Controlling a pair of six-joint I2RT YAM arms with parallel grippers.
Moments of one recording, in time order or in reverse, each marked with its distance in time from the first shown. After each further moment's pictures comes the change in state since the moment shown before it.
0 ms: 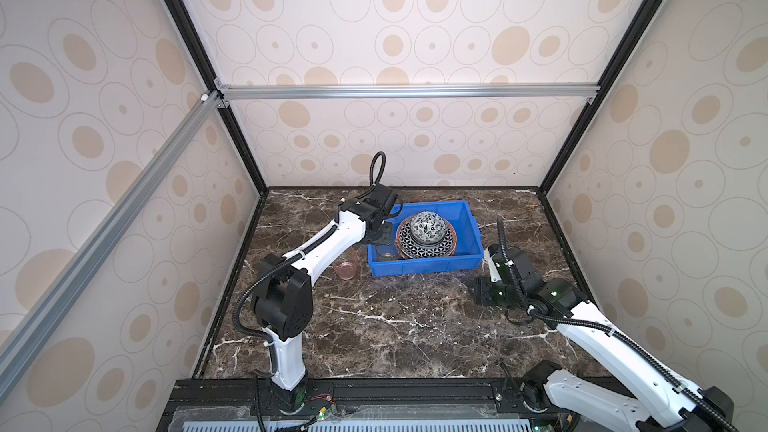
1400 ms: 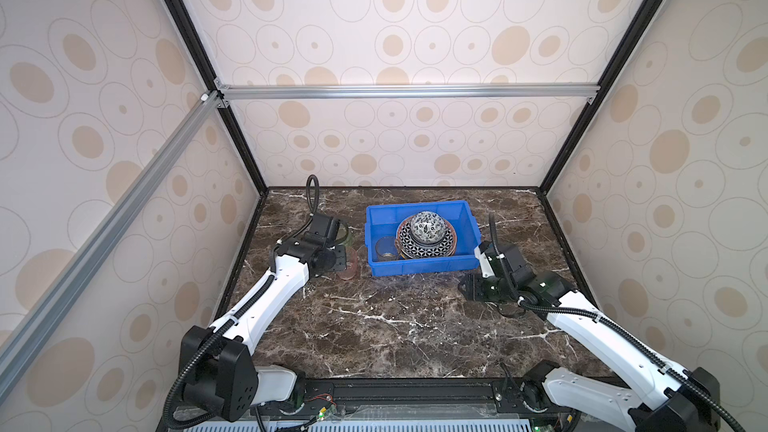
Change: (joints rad) left arm 0.233 -0.527 -0.584 0.143 0.079 -0.045; right arm 0.000 0.091 0.024 0.056 -0.106 0.034
